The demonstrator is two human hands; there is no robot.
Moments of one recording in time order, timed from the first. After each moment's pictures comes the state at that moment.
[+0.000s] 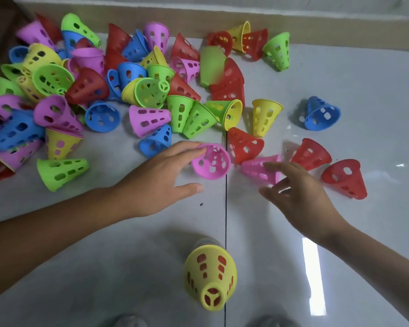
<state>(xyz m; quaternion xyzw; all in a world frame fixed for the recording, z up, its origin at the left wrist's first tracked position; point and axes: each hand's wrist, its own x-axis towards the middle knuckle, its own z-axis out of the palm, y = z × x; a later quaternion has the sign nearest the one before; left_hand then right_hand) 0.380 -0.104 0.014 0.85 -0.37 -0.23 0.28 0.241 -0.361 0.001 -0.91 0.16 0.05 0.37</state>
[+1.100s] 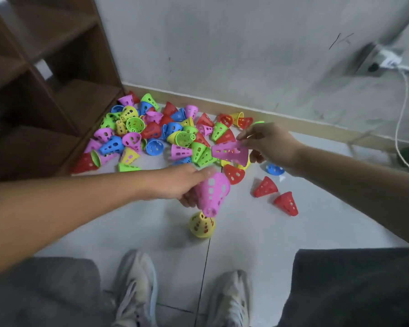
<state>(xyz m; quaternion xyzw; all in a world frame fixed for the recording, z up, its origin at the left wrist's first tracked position) 0.262 -0.088 0.224 0.78 -0.16 -0.43 0.43 0.256 -0.321 0.270 -0.88 0.09 0.09 0.47</state>
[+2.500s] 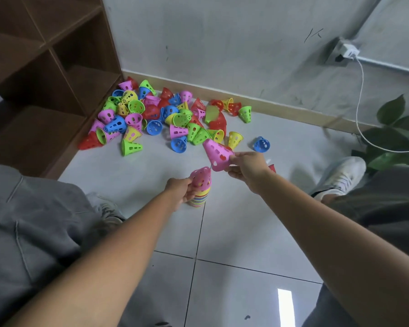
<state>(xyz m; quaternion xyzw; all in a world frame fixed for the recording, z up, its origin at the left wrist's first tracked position) 0.174 -0.085 0.096 0.64 0.23 -0.31 0.67 0.141 -0.262 0.213 -0.68 0.32 0.06 0.66</state>
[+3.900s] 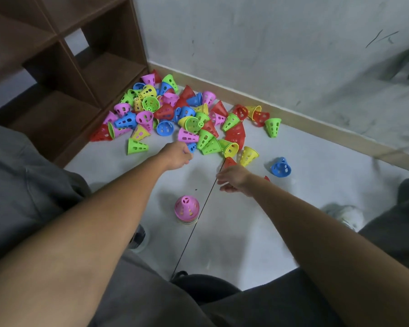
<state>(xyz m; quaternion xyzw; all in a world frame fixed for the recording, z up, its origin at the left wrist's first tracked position) 0.318 -0.118 0.139 0.91 0.05 -0.23 0.35 0.275 -0.332 0.127 -0.77 0.18 0.33 0.52</state>
